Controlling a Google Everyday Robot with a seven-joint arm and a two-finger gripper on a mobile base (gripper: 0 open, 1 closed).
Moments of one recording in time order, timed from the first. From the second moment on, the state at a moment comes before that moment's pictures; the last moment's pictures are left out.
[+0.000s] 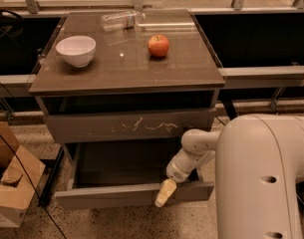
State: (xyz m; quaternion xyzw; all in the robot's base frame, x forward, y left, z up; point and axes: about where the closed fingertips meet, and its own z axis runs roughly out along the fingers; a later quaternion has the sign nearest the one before) arm 0.524 -0.061 0.406 -0.53 0.80 0.26 0.07
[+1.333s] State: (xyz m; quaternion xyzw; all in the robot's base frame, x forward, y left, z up) arm 0.476 -0.077 0.400 -0.55 0.80 0.25 0.03
